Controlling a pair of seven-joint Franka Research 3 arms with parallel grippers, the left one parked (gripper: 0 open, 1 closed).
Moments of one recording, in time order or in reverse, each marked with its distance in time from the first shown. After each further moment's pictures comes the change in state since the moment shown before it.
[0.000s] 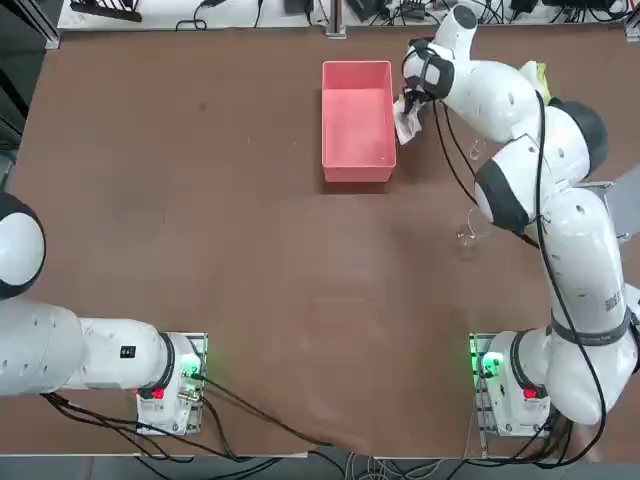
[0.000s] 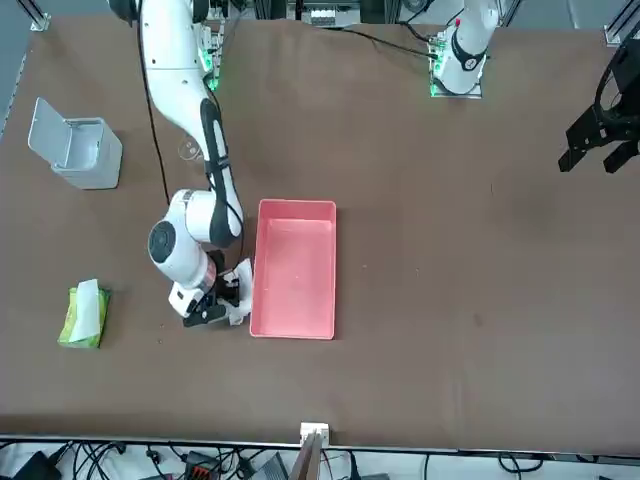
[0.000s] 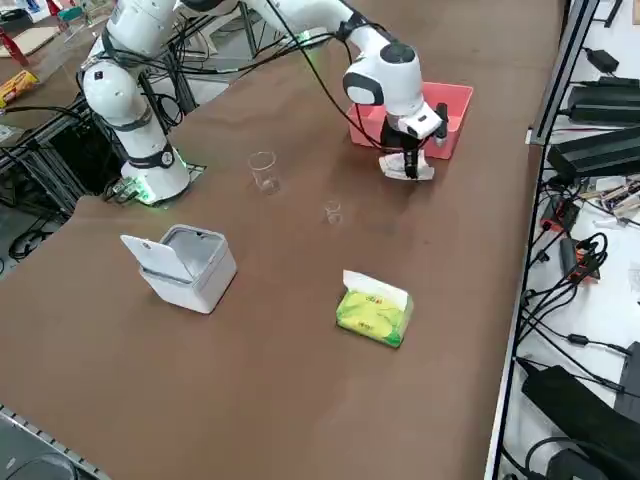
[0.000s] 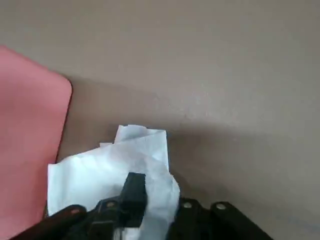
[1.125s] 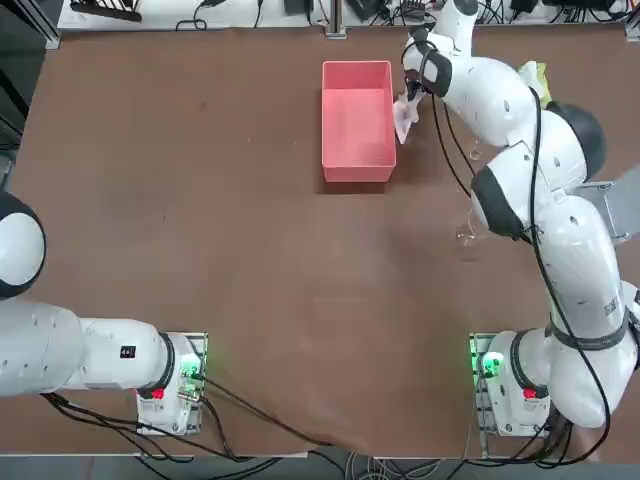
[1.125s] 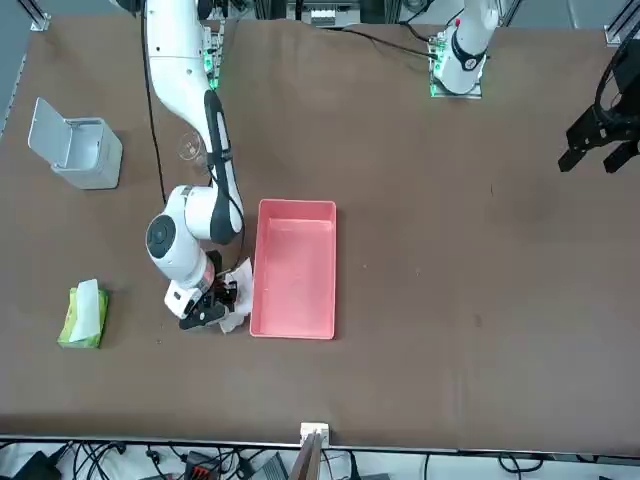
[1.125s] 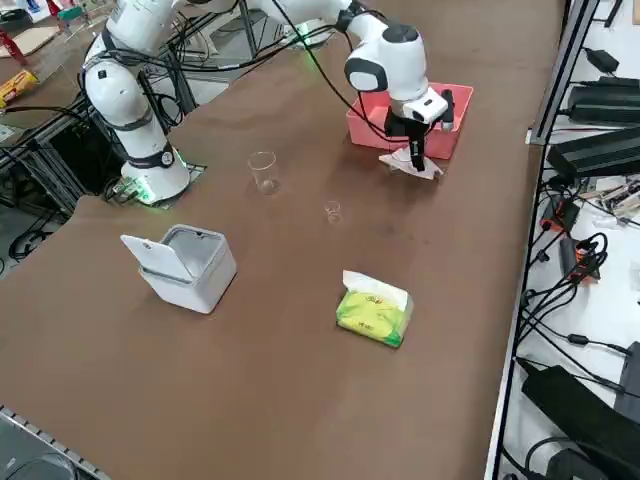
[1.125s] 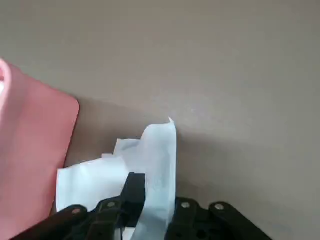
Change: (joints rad) arm 0.083 -0.003 -0.125 0.020 0.000 -0.049 0.000
